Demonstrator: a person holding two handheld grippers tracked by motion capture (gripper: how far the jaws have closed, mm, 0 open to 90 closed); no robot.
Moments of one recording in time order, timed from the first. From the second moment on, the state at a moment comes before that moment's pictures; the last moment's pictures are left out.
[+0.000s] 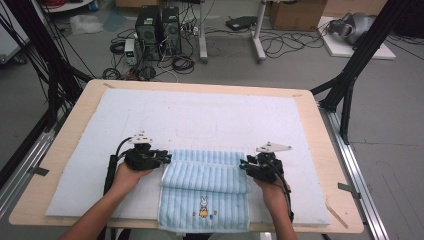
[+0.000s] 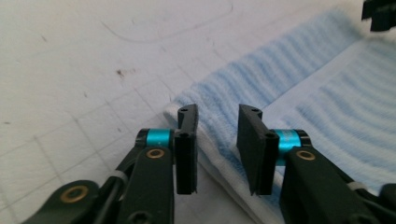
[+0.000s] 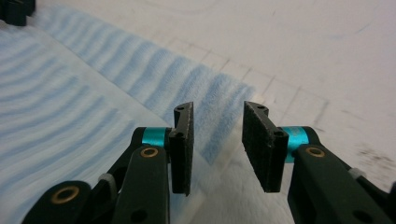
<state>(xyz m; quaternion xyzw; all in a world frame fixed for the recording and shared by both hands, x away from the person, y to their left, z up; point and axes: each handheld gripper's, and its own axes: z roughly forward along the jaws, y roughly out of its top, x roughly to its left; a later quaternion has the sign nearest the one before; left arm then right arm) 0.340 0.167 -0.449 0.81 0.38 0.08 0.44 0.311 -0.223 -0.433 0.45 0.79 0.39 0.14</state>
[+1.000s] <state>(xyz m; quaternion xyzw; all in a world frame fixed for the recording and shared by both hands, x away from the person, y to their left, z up) 0.381 0.157 -0.437 0.78 0.40 0.12 0.47 0.348 -0.200 -0.437 0.44 0.79 0.38 0.18</state>
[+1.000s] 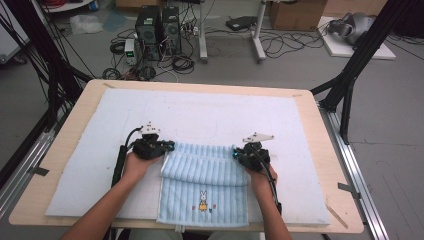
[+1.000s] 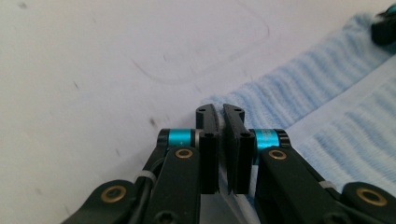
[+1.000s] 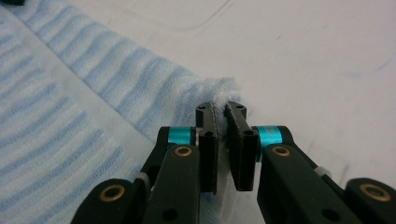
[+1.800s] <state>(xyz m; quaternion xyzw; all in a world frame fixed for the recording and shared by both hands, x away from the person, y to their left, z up) 0.437 0.166 -0.438 0.73 0.44 0.11 0.51 0.414 -0.206 -0.429 0.48 0.76 0.39 0.20</state>
